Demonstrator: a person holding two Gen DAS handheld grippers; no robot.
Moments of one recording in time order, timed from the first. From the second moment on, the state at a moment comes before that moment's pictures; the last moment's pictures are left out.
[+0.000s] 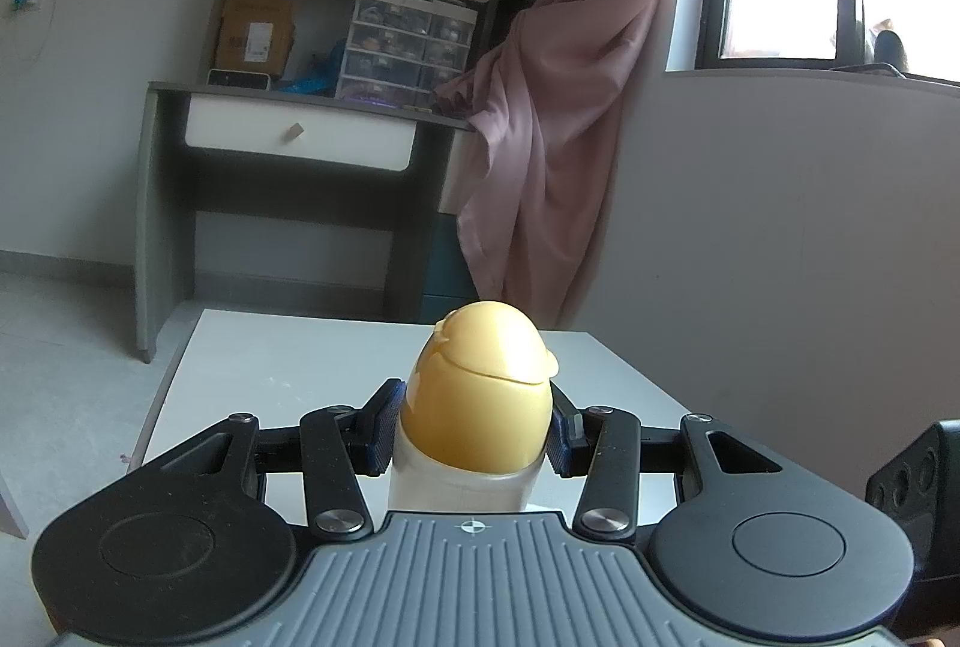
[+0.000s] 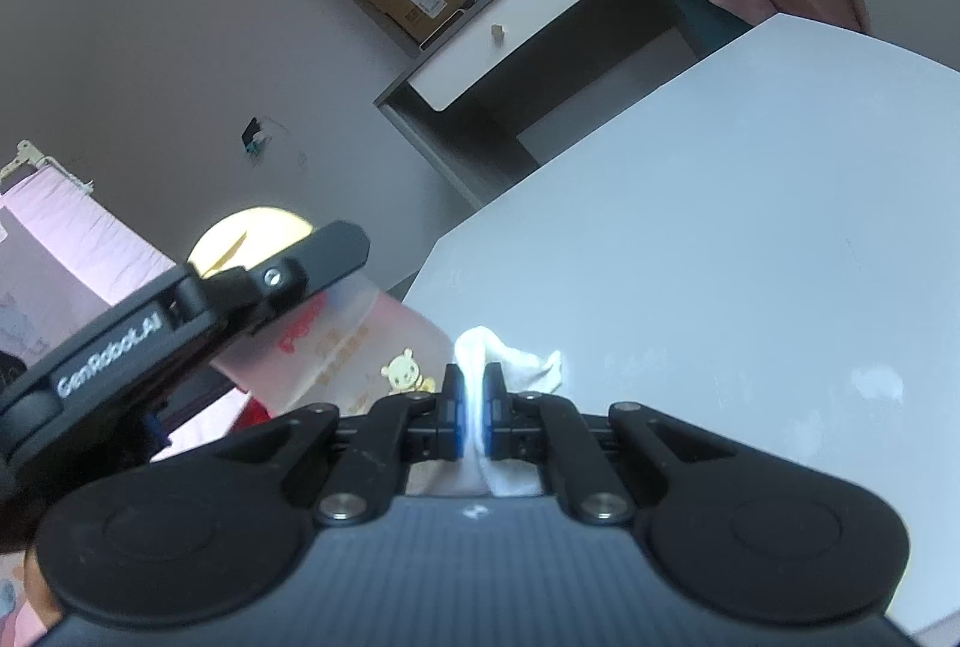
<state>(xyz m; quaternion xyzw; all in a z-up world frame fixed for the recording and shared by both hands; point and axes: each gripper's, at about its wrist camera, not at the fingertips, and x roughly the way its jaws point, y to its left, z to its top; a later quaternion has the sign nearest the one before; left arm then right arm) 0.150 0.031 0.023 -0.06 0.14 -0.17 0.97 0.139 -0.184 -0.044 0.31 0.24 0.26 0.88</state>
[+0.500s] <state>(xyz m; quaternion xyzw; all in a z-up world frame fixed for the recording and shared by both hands) 0.149 0.026 0.025 -0.06 0.14 -0.17 0.97 0.115 -0.175 -0.042 0.29 0.25 0.31 0.87</state>
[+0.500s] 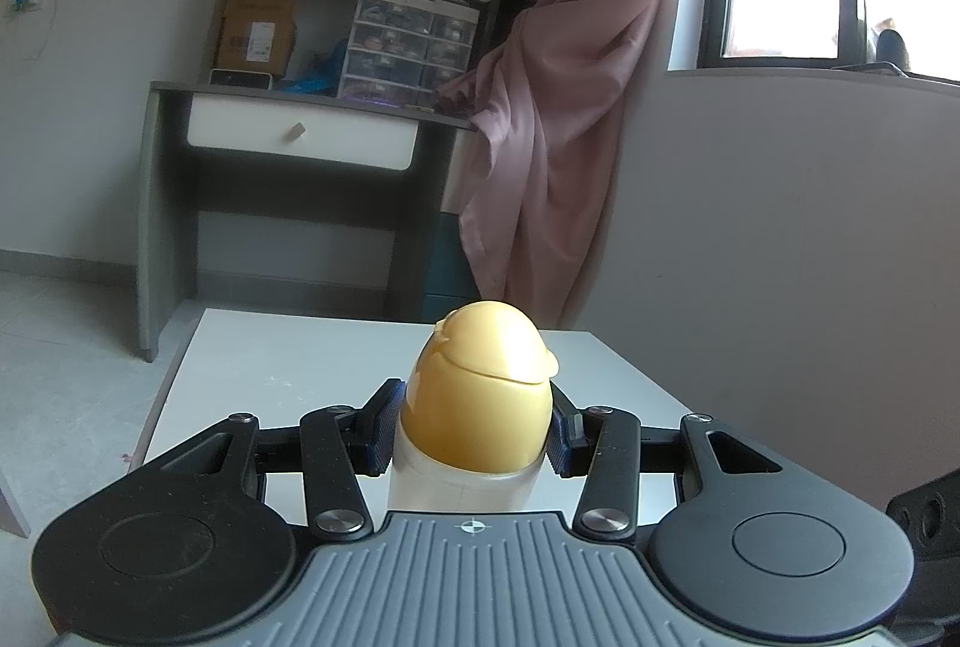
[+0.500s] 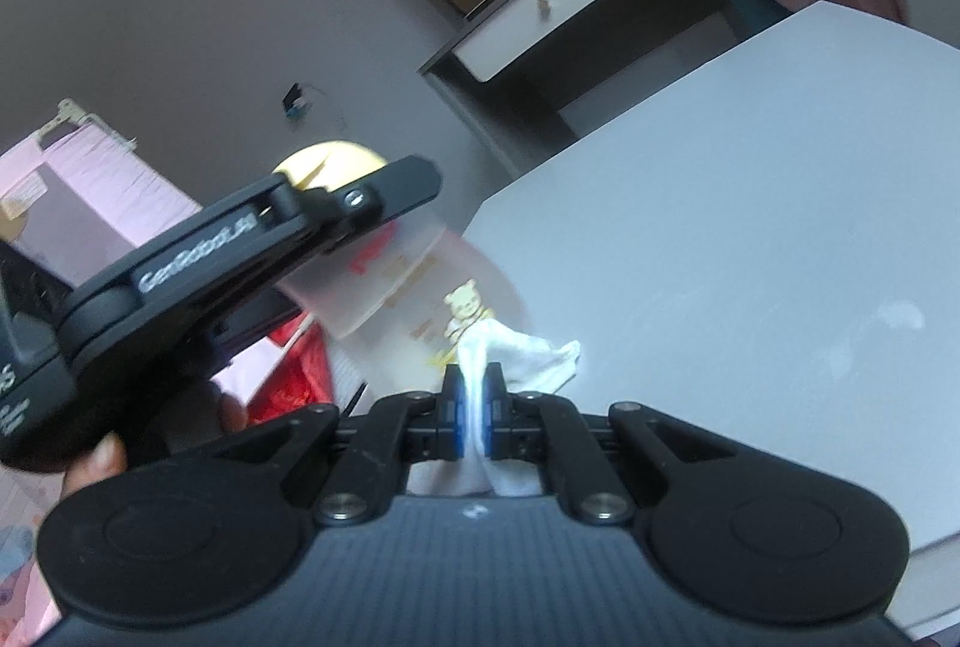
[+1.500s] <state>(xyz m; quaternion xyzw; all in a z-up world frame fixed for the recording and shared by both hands) 0.148 0.029 0.022 -0.06 0.14 -0.17 0.97 0.107 -0.169 -0.031 0.27 0.23 0.33 0.87</state>
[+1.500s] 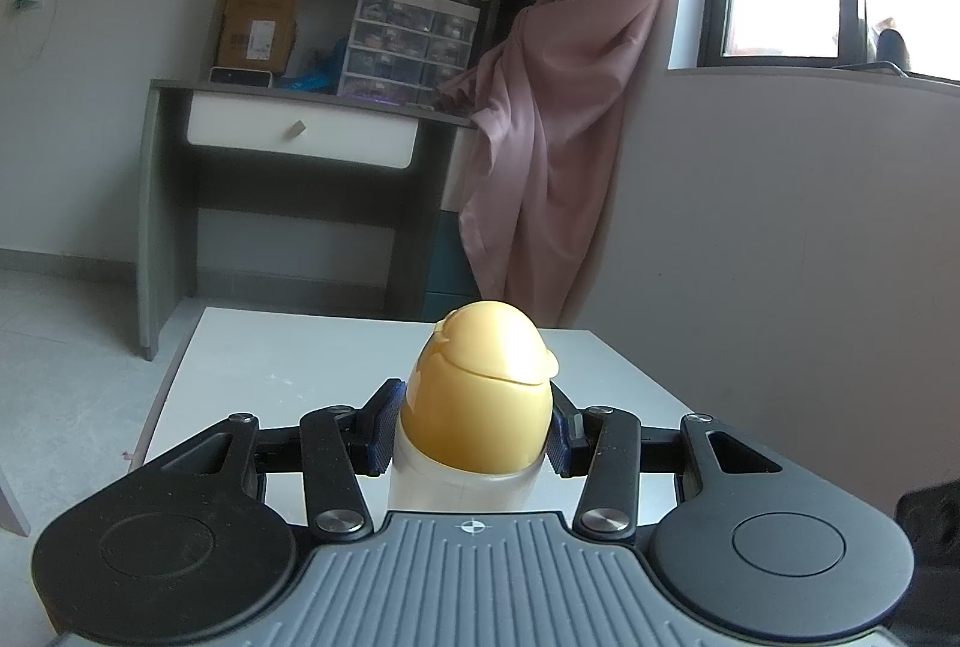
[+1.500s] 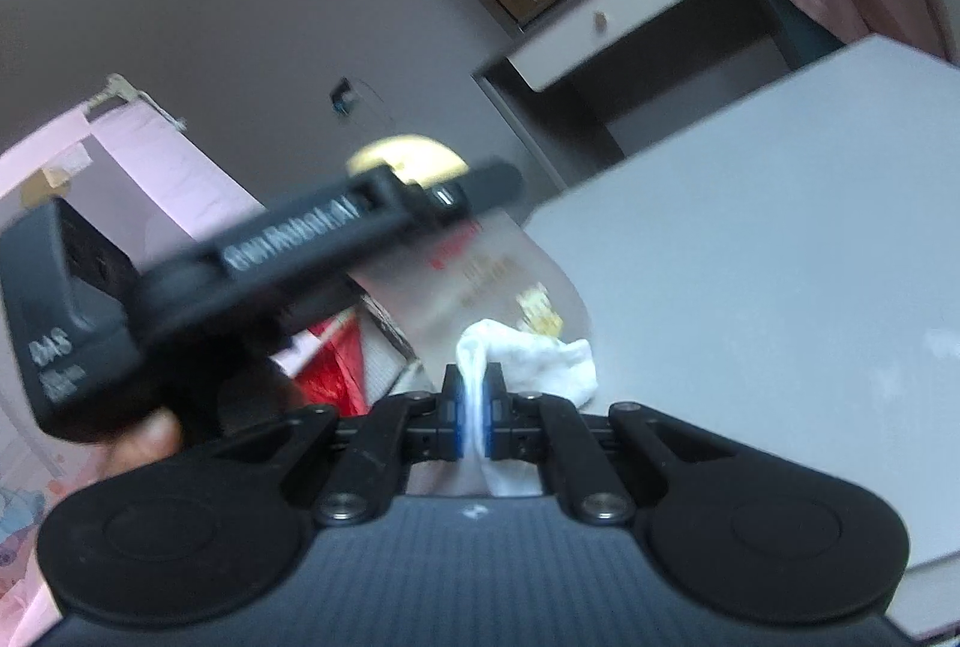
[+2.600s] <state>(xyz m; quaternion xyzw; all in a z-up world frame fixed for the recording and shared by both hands) 0.157 0.025 0.028 -0.06 0.15 -0.17 0.97 0.107 -0.179 -0.019 0.27 0.21 0.33 0.88</state>
